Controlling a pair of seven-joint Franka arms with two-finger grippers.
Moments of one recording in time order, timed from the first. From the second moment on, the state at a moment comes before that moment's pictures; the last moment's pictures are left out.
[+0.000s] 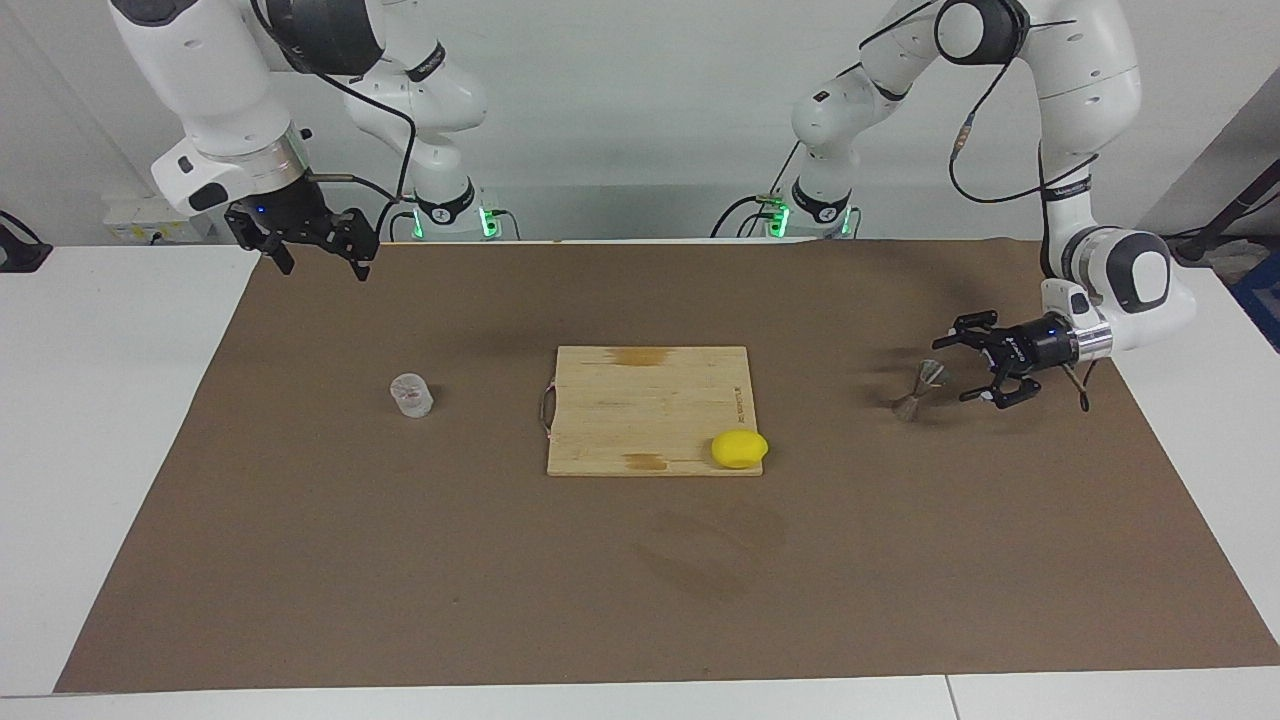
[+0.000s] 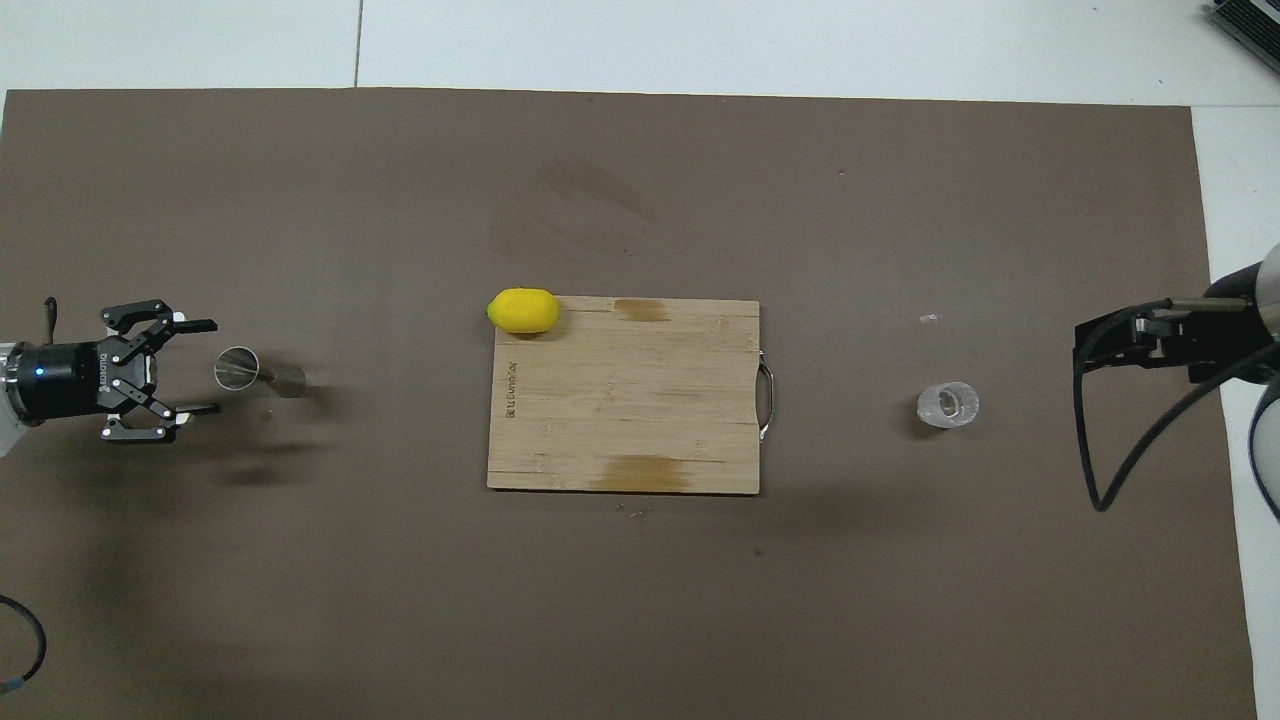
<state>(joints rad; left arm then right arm) 0.52 0.43 -0.04 -1.94 -1.11 1.50 2.35 0.06 -0.06 -0.04 -1.68 -0.04 1.56 0.14</state>
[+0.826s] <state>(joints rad) 0.53 0.46 -0.05 -1.97 -1.11 1.50 2.41 0.06 -0.06 -0.04 -1.69 -0.04 1.56 0.14</state>
